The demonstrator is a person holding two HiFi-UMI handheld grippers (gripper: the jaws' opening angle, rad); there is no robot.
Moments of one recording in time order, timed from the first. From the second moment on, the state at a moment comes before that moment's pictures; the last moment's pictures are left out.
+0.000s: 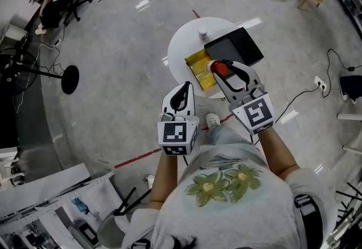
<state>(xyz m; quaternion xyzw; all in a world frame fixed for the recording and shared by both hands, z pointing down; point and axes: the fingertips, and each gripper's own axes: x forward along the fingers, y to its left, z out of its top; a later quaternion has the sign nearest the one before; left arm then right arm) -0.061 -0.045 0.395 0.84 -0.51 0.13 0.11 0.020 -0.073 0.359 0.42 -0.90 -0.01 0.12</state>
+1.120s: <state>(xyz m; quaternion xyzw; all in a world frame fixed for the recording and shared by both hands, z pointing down) -0.081 -0.101 0.426 0.83 -0.52 0.14 0.15 -0.001 -0.136 0.417 0.39 -0.90 0.04 0.17</state>
